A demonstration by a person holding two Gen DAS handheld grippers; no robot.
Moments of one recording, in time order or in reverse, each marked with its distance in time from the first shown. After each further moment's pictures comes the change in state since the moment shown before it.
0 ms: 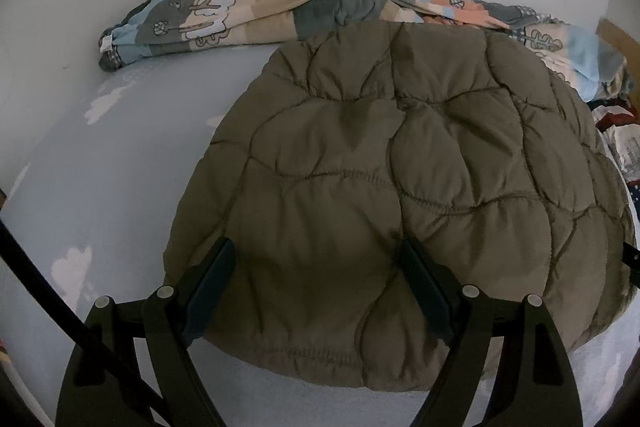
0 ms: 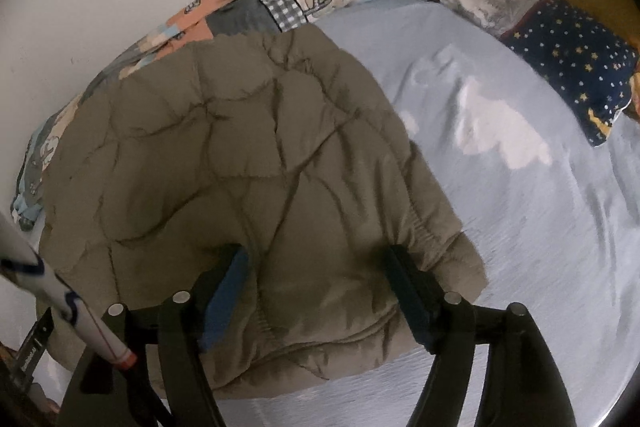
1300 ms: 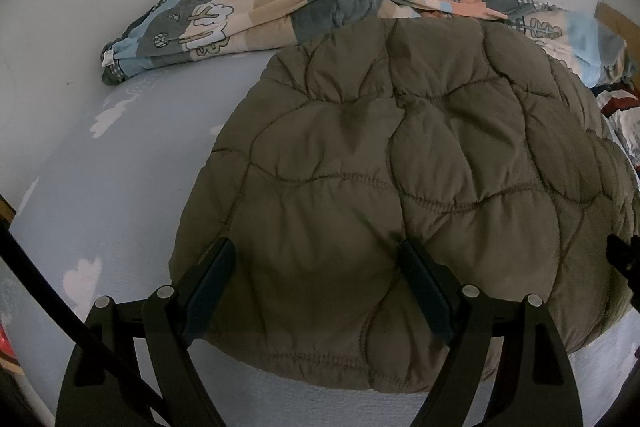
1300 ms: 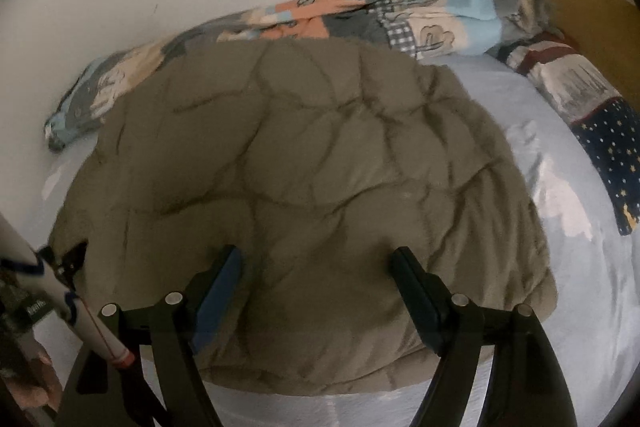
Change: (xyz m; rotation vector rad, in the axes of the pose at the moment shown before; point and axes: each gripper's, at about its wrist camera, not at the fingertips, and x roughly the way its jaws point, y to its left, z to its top) left arm 0.002 -0.005 -0.002 0.048 -0.012 0.037; right arm -0.012 0.094 -0.032 -0.324 -0.085 0.084
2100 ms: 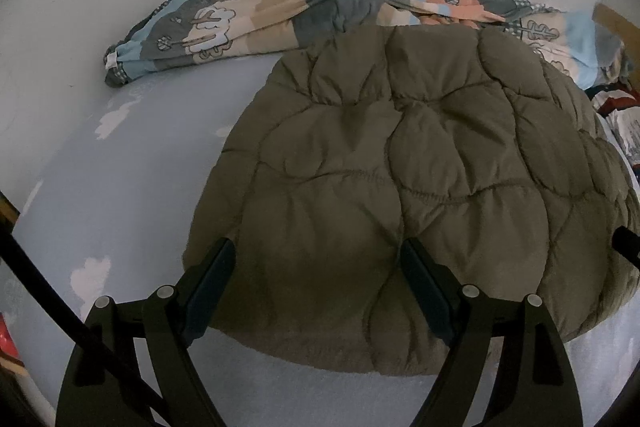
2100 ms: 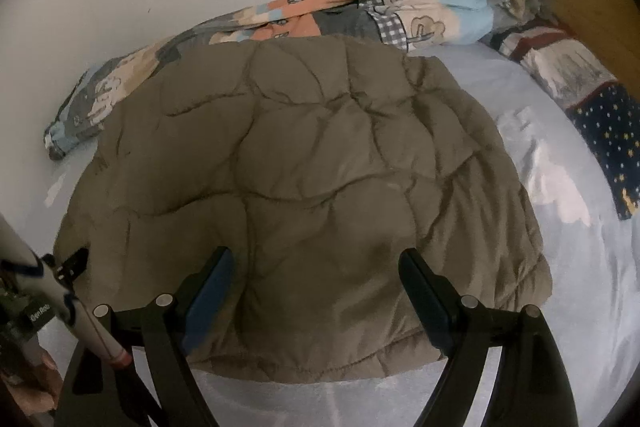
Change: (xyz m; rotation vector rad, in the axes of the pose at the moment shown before) left arm -0.013 0.003 -0.005 0.005 -0.009 0.003; right arm -0.010 -0.015 0.001 0.071 0.016 0.022
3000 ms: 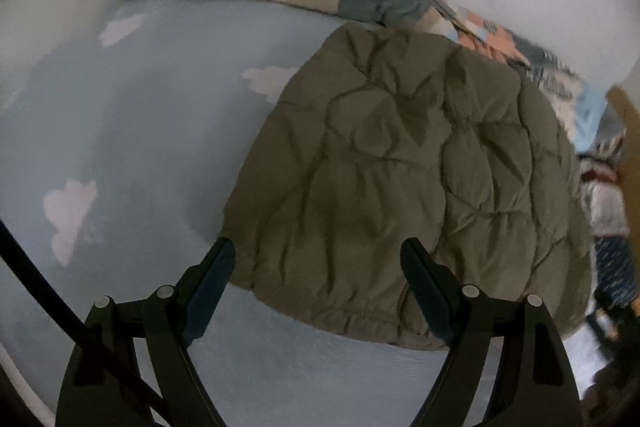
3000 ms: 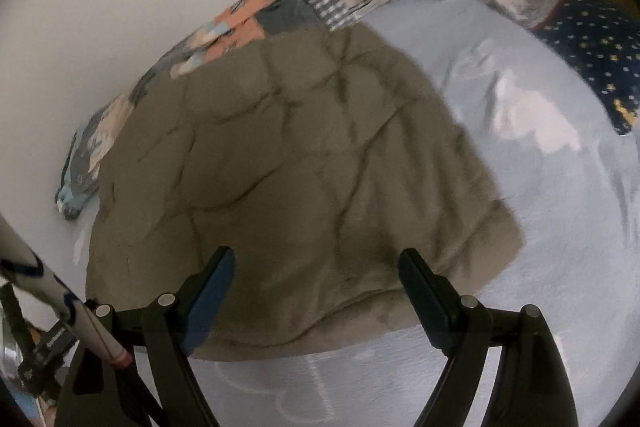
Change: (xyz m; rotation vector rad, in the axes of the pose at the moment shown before) left arm -0.003 0.078 -0.005 -0.323 0.167 -0.179; right arm -0.020 -0.067 -0.002 0.269 0.051 0.060
